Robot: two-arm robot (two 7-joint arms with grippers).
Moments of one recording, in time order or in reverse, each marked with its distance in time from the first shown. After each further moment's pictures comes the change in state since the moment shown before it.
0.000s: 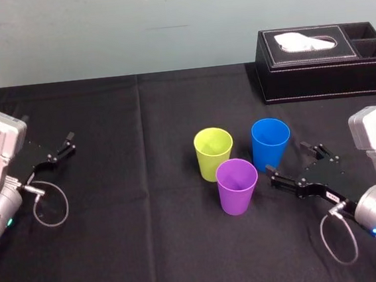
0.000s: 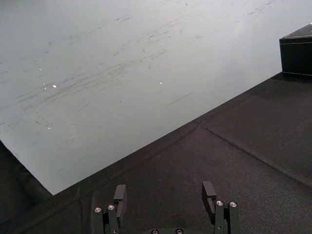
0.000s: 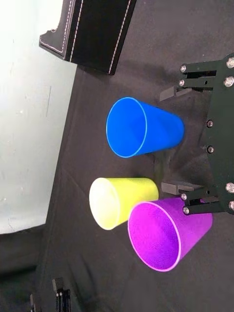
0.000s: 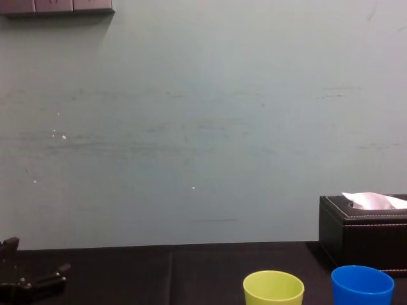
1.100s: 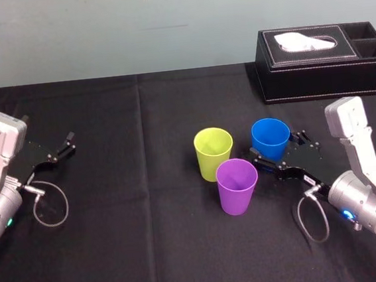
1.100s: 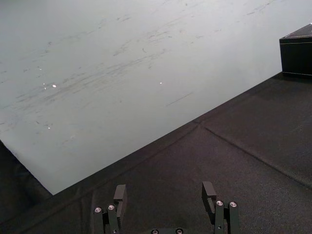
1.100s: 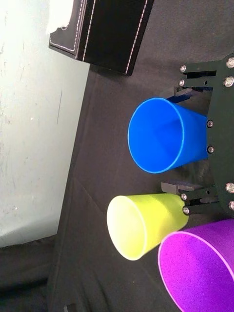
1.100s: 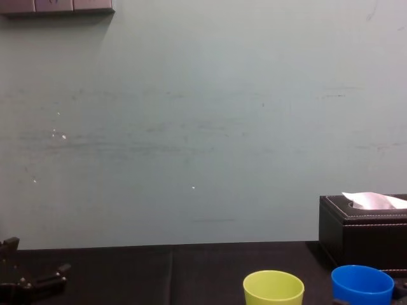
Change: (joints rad) left arm 0.000 0.000 0.000 0.000 0.000 0.000 0.000; right arm 0.135 -0.162 -0.002 0.199 -0.110 -0.061 0.048
